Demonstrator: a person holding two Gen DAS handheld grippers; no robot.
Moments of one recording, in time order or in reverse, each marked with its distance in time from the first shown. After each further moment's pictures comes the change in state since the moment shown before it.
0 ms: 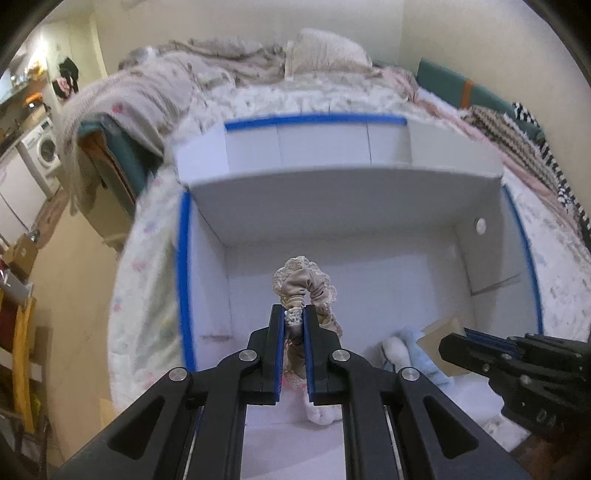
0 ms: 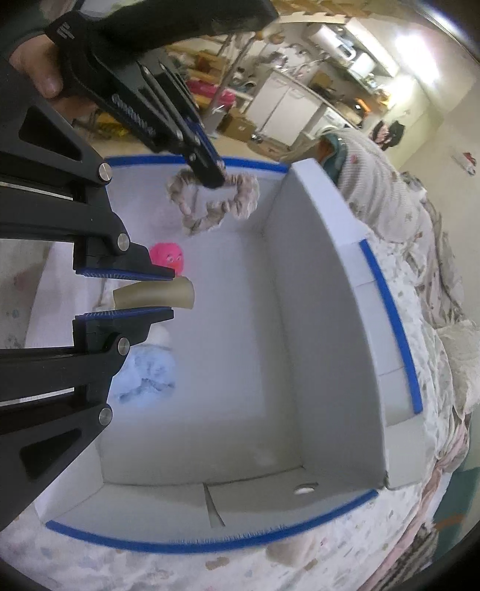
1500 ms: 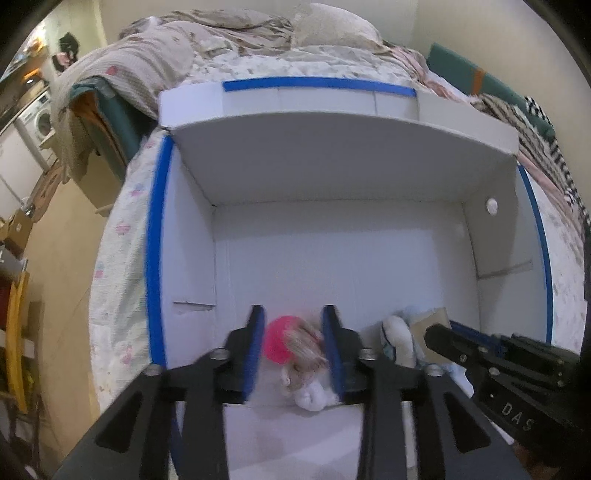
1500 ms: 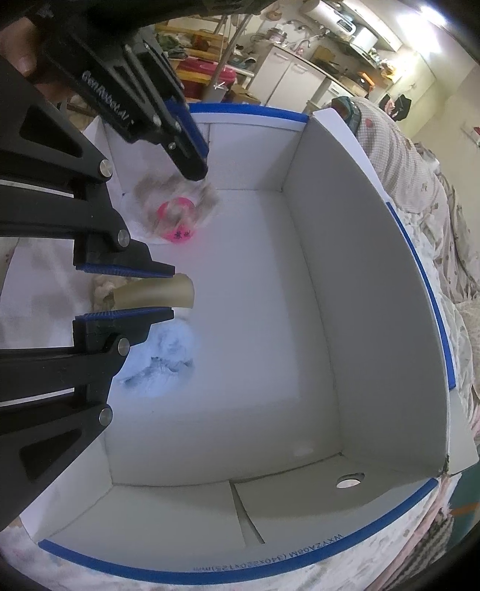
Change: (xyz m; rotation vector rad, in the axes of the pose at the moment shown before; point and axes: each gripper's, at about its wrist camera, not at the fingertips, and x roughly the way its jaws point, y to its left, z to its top) left arm 0.018 -0.001 -0.013 -0.053 0.075 0.000; right arm 0.048 -0.013 -0.005 0.042 0.053 -0.087
